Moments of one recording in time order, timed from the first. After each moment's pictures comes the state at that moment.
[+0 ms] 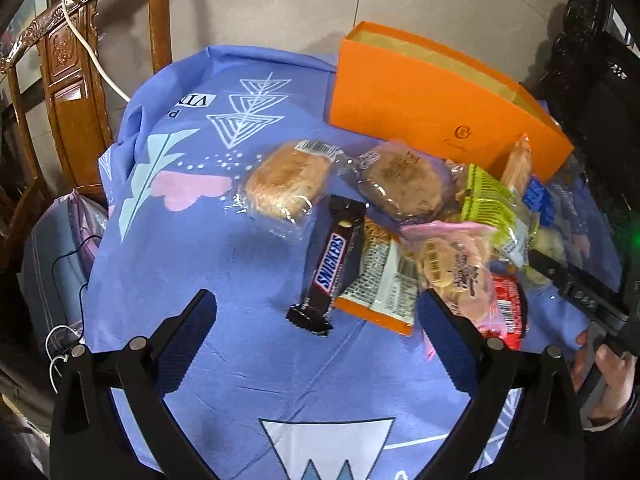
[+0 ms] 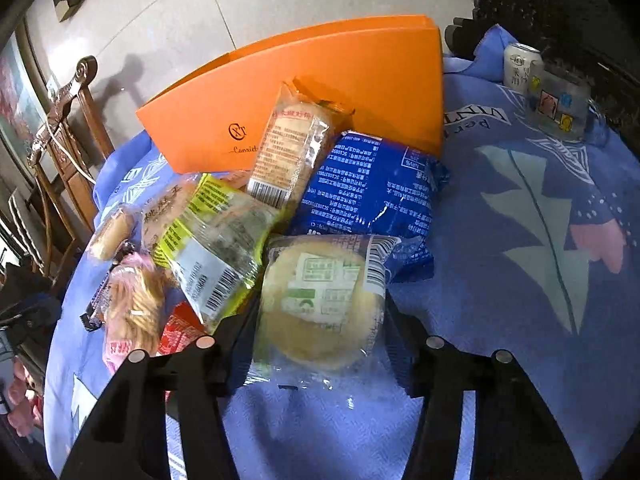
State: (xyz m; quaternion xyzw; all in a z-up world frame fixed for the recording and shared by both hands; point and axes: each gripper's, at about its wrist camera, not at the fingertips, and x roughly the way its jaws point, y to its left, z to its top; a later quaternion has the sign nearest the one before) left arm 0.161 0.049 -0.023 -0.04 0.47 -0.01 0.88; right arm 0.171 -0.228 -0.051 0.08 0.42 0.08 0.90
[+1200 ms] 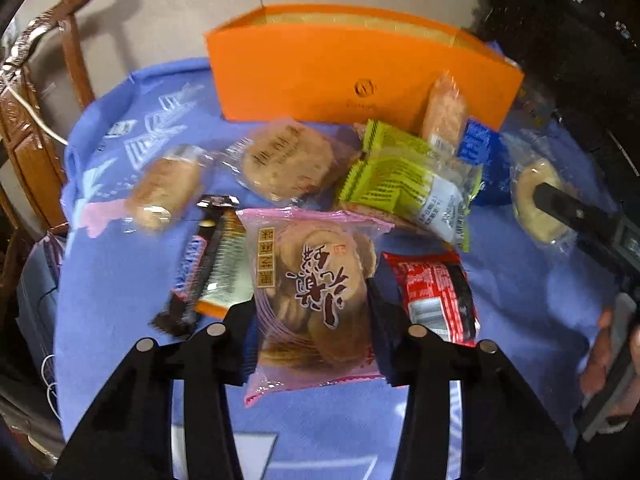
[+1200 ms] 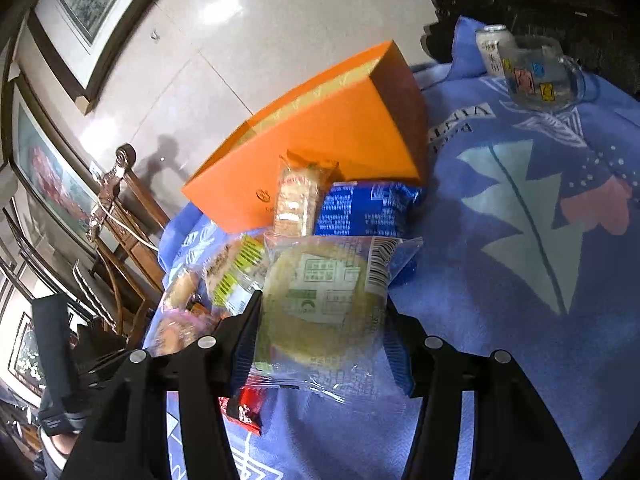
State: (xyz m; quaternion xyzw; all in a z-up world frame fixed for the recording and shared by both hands) left arm 0.160 -0.045 -0.029 0.04 0.48 -0.06 0.88; right arm 0.148 -0.281 -0.035 0.22 0.35 0.15 0.90
